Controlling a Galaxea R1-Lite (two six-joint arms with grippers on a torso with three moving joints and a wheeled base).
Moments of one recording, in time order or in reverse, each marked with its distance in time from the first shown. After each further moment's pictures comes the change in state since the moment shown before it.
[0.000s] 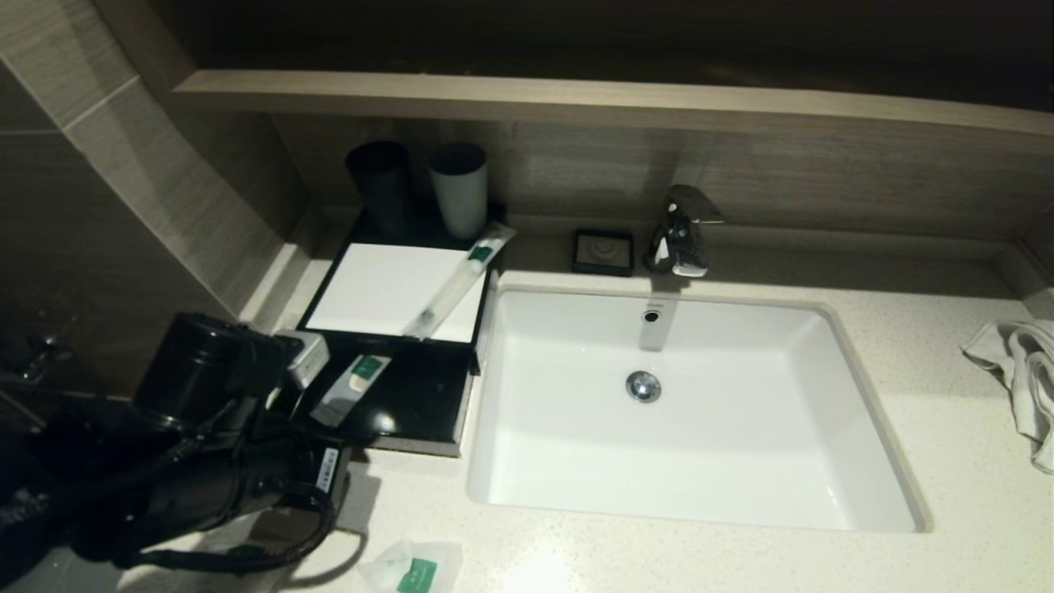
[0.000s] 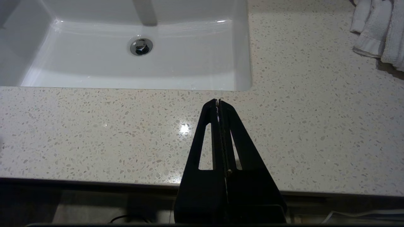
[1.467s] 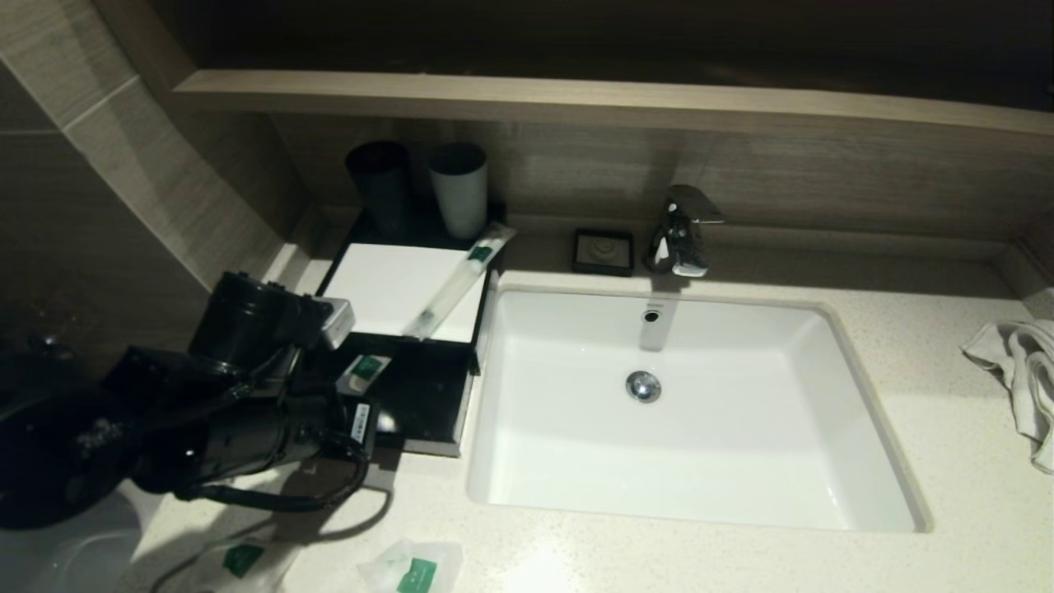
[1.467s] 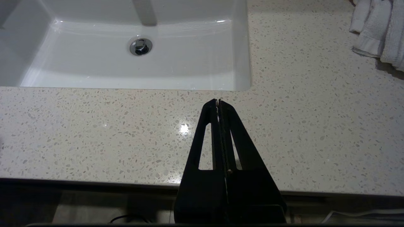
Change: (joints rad) left arm 0.011 0.108 -0.136 -0.004 -0.018 -0.009; right arm 0.000 0.000 0.000 0.000 0.000 0.000
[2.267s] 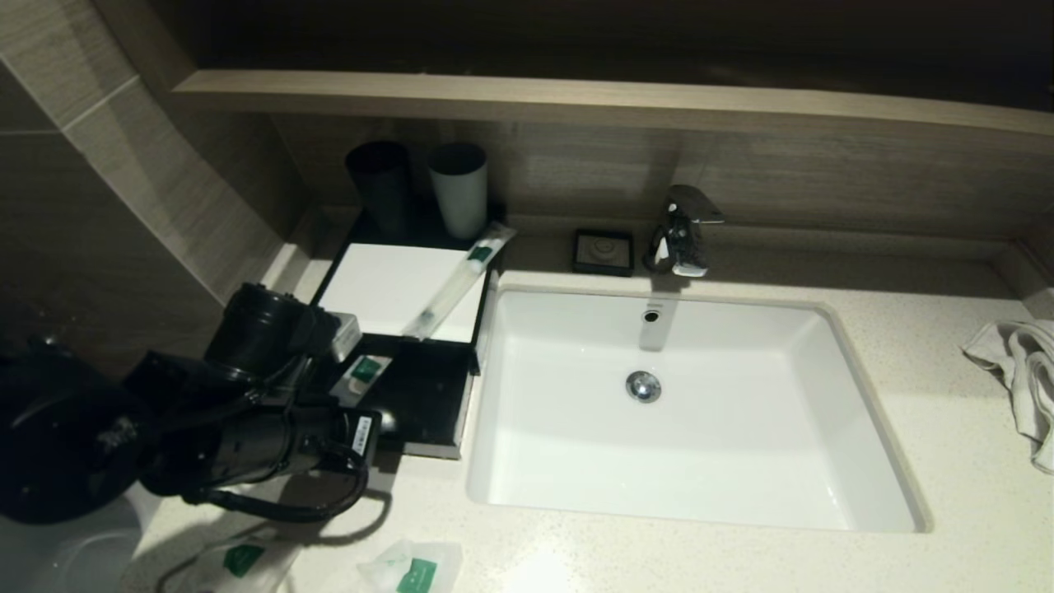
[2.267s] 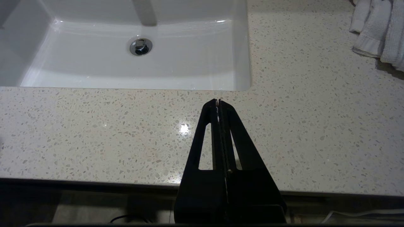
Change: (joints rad) left arm 0.000 0.020 -0.004 0.054 -0.002 -0.002; right arm 0.000 0.000 0.000 0.000 0.000 0.000
